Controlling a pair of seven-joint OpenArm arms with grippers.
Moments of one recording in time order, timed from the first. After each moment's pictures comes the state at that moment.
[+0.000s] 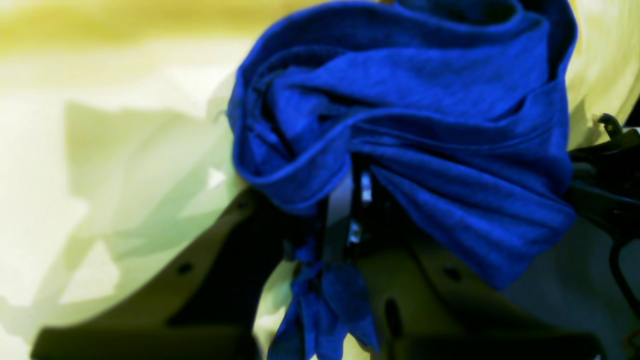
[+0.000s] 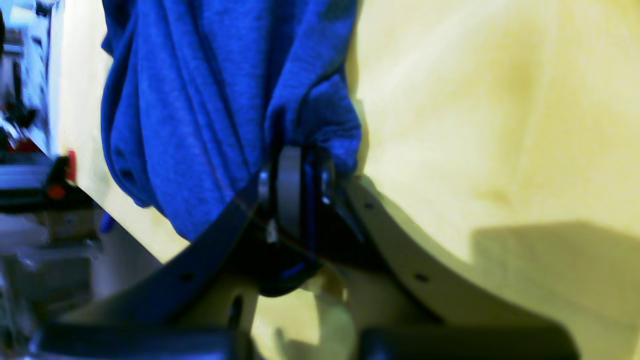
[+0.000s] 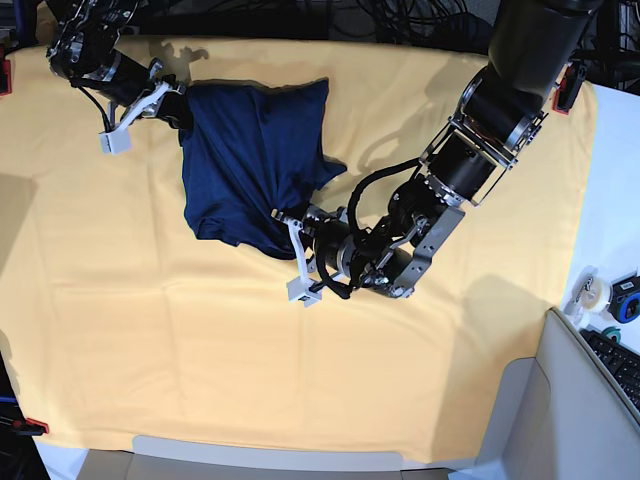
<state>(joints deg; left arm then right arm) -35.5 -6.9 42.3 59.5 -56.0 -7.9 64.3 -18.1 1.5 36.3 96.6 56.4 34.4 -76.1</state>
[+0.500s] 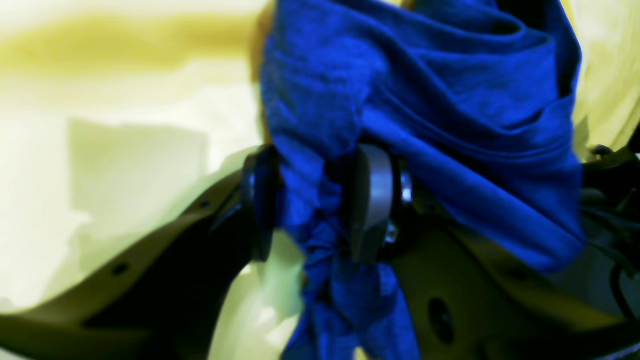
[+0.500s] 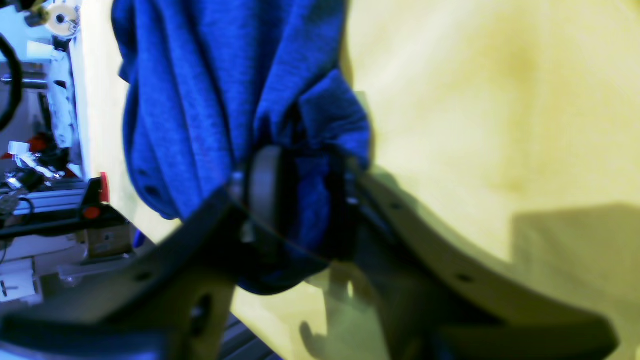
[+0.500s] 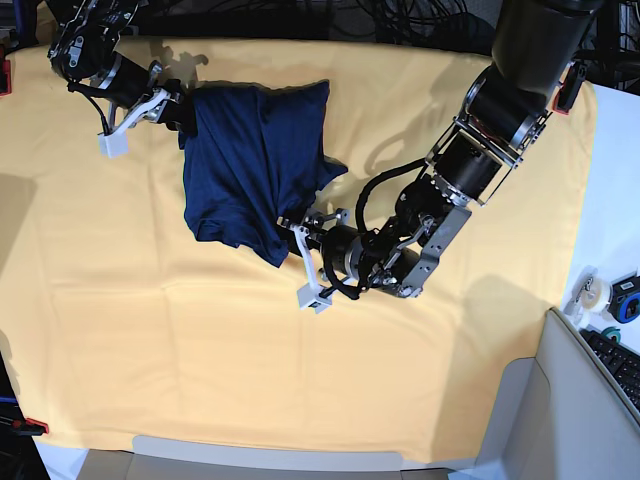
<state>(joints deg) -35.3 -8.2 41.9 59.5 -55.7 -7.7 61.0 -17.7 1.4 36.0 96.8 58.2 29.1 -76.7</state>
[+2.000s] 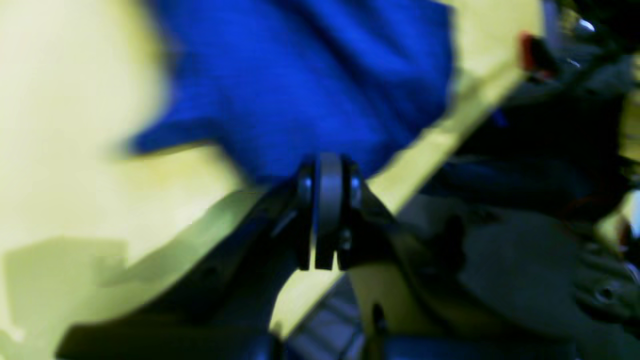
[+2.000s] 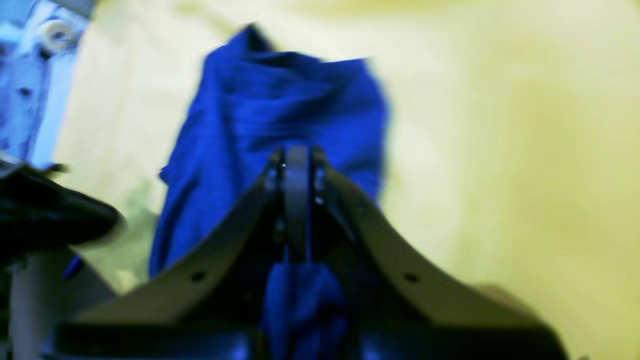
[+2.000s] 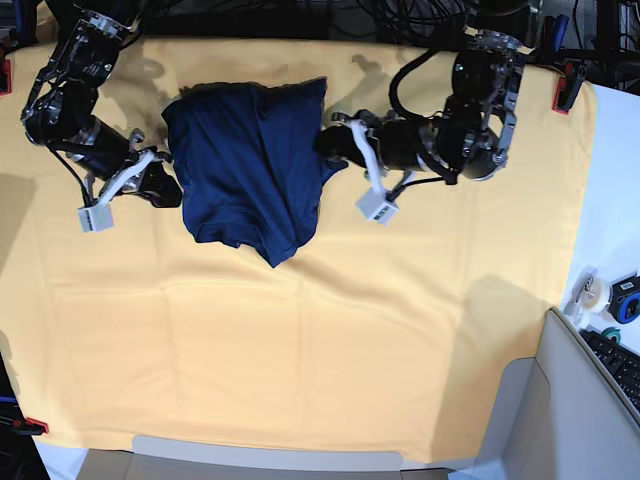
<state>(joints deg) 1.7 -10.8 15.0 104.4 -55.1 -7.9 75.1 -6.0 7.0 29.3 104.1 54.9 28.7 -75.6</state>
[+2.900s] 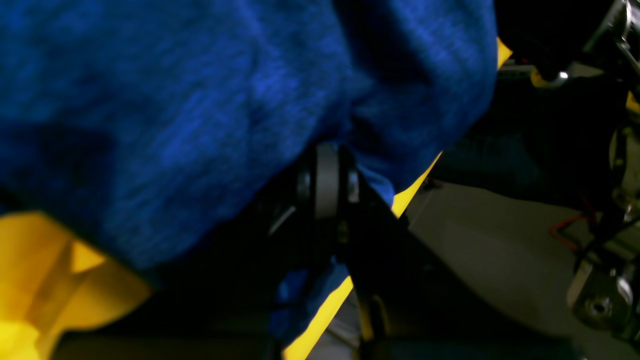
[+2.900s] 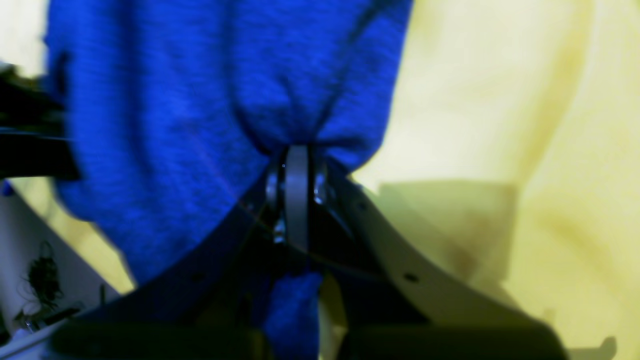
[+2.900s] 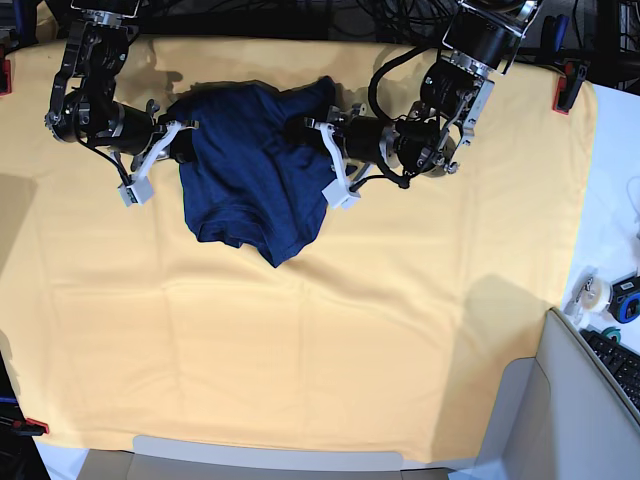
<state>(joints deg) -3.5 -12.3 23.8 82.9 -59.9 -8.6 66.2 -8.9 11.6 19.4 96.4 45.1 28.8 -75.0</state>
